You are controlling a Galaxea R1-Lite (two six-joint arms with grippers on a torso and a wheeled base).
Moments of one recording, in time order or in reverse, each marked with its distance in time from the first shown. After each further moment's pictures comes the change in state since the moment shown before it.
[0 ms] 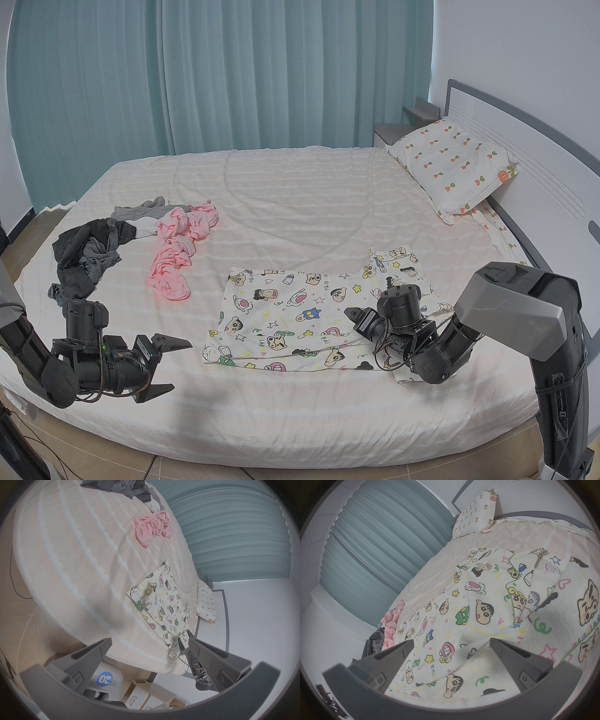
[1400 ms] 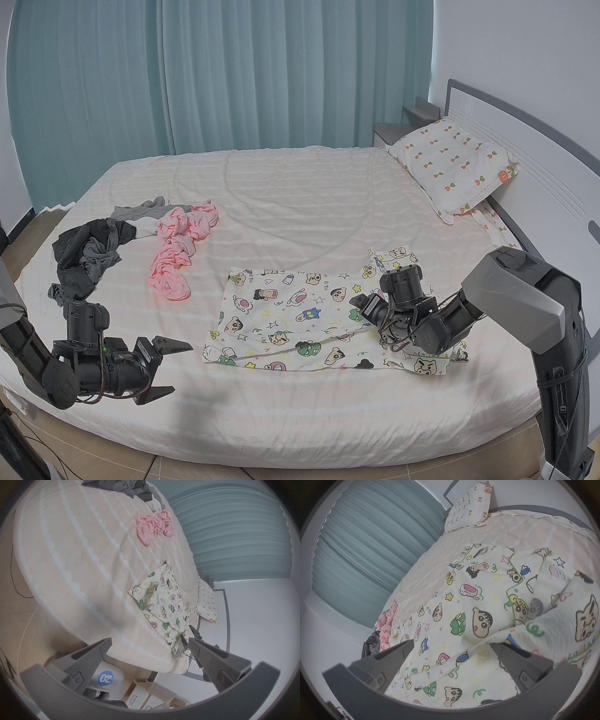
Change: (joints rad) left arm -0.004 0.004 0.007 0.000 0.000 0.002; right arm -0.076 0.025 -0.254 0.309 0.089 0.027
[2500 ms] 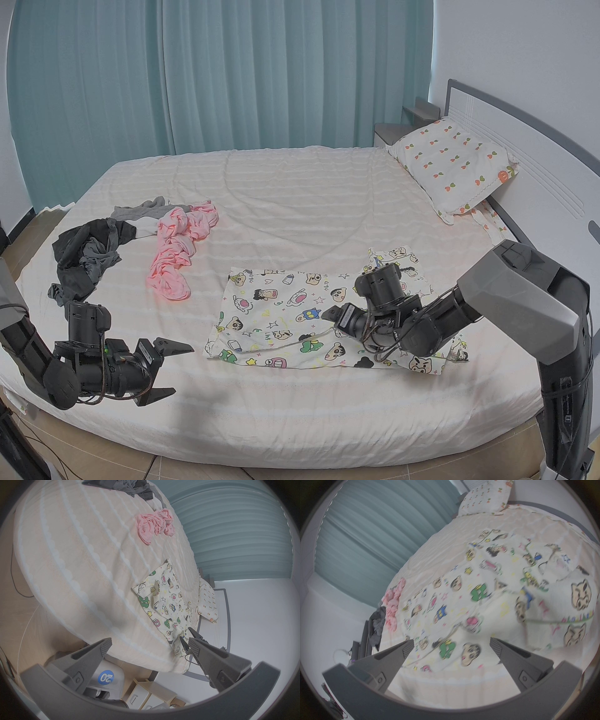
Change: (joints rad) left arm -0.003 0.008 0.001 0.000 -0.001 0.000; right arm 0.138 -0.072 -0.003 0.149 0.053 -0.043
